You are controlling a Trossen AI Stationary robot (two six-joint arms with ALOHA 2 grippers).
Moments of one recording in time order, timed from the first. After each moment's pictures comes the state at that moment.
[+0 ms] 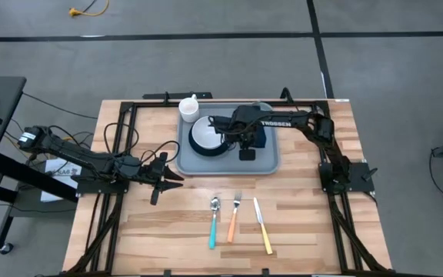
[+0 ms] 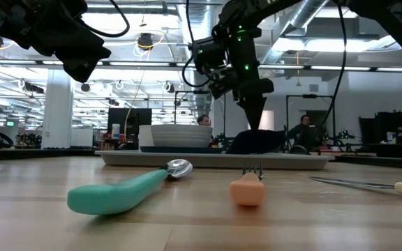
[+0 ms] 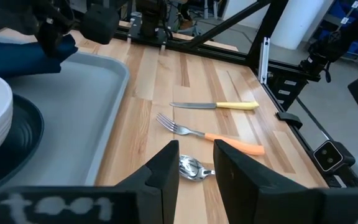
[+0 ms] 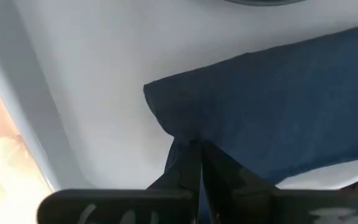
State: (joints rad) left arm -0.27 0.77 0.28 0.25 -0.14 -0.29; right arm -0.25 2.13 1.80 -1.36 0.16 -0.25
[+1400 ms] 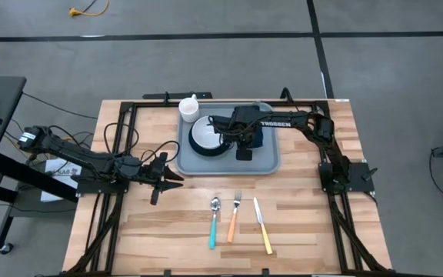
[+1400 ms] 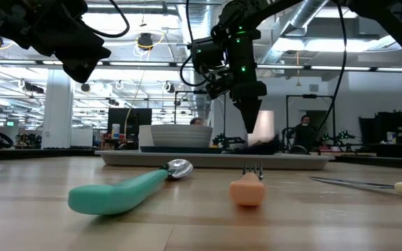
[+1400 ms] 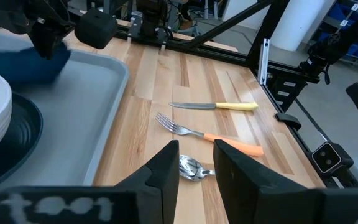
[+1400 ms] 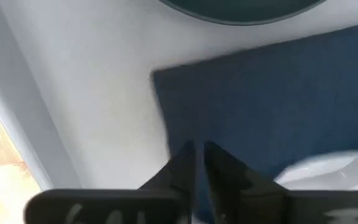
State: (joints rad) left arm -0.27 0.77 0.28 0.25 -0.14 -0.30; right arm -0.25 2.13 1.79 -1.30 0.16 -0.19
